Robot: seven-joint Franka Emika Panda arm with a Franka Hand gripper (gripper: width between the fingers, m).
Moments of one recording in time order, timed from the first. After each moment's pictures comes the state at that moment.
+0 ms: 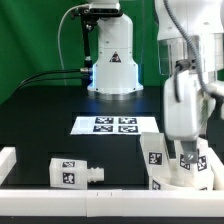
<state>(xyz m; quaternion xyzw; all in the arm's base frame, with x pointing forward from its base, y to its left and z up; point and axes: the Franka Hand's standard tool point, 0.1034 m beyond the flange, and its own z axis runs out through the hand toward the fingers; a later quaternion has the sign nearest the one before) 0.632 0.103 0.086 -0.62 0.78 -0.01 0.10</state>
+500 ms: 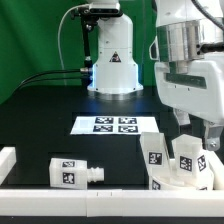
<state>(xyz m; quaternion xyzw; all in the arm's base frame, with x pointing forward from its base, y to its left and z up) 0.634 0.097 0.092 -0.79 0.60 -0.02 0.09</state>
